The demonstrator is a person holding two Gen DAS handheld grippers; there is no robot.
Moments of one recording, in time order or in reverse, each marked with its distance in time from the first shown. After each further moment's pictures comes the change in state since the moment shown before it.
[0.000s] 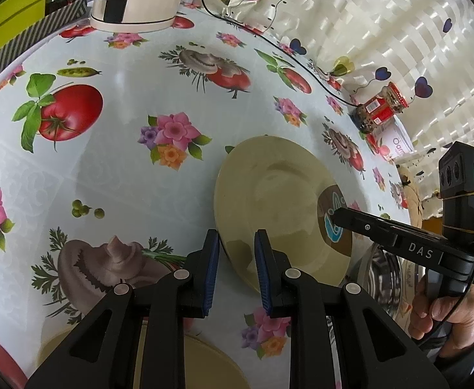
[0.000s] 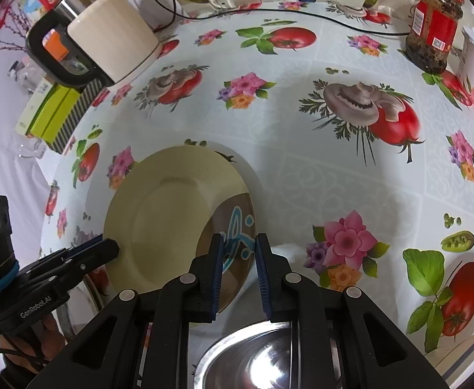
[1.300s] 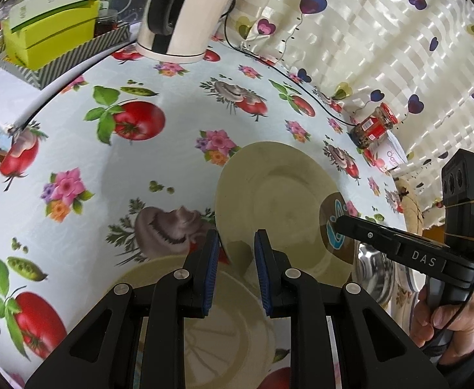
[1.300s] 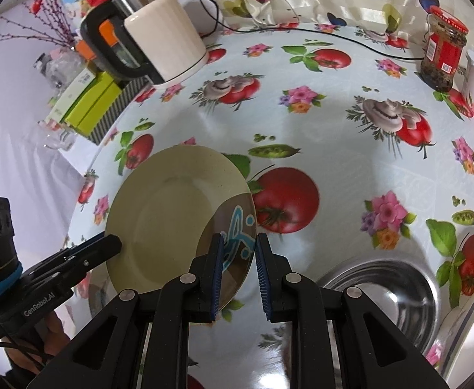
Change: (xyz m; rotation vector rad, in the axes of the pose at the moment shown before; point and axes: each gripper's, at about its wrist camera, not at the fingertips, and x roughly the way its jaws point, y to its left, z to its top) left arm -0.077 0.018 -0.034 -0.019 -0.108 0.050; right arm -0.033 0.060 -0.031 -0.052 -0.057 0.046
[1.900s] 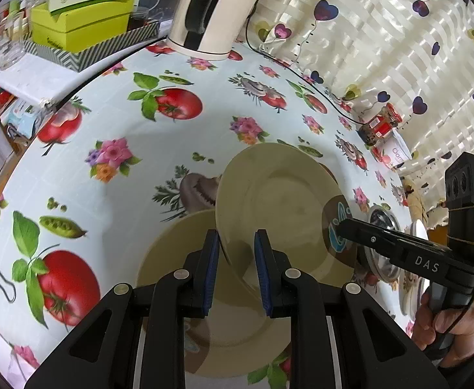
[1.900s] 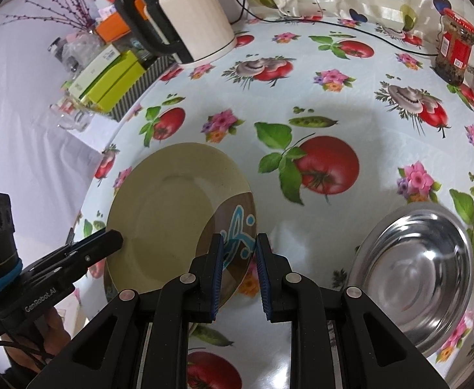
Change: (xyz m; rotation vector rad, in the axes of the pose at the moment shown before) left arm -0.031 0.027 -0.035 -0.027 -0.017 0.033; right arm 0.002 0.038 -0.036 -0.037 0.014 0.026
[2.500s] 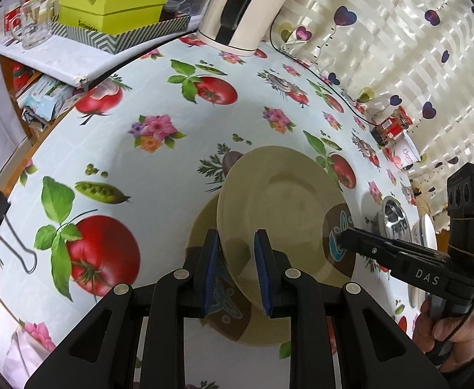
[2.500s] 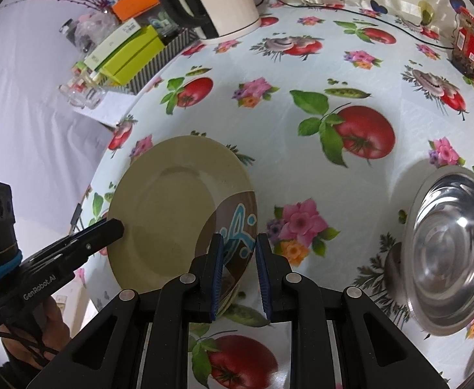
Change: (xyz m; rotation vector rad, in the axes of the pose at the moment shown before) left arm -0.017 0.033 -0.025 -0.047 -0.002 0.034; right arm 0.016 0.033 -0.029 -0.035 0.042 0.023
